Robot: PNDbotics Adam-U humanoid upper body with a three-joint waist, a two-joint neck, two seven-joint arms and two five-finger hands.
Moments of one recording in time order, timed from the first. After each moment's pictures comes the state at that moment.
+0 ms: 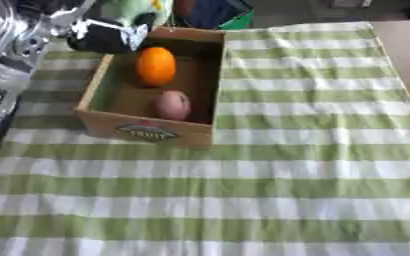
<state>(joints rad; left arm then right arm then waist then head) -1.06 0.46 -0.35 -1.61 -1.10 -0.04 -0.38 -0.47 -0.65 -0.02 -1.98 -0.19 0.00 -0.43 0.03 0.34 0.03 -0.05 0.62</state>
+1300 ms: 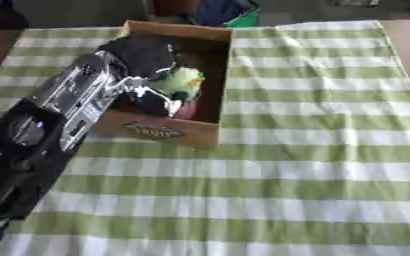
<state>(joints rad) -1.06 0.37 -0.44 -1.39 -1.20 -0.08 -0.63 -0.48 -0.64 -0.02 -1.98 -0.19 0.00 -0.43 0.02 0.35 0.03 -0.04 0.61</state>
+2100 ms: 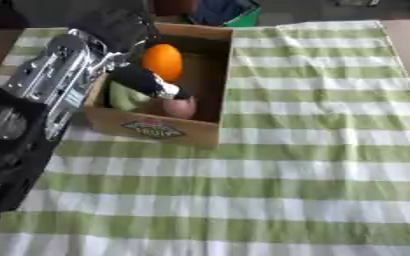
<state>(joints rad) -1.06 0.38 -0.33 -1.45 -1.34 0.09 -0.67 -0.47 -0.64 -0.03 -1.98 -0.19 0.01 -0.43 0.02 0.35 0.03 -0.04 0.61</state>
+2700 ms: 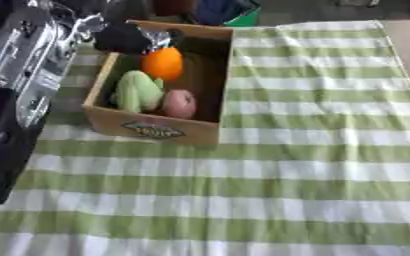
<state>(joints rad) -1.05 0.40 -0.23 -1.60 -1.25 0.22 -0.42 -0.47 -0.64 -0.03 -1.98 -0.19 0.00 -0.44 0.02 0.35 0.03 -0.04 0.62</state>
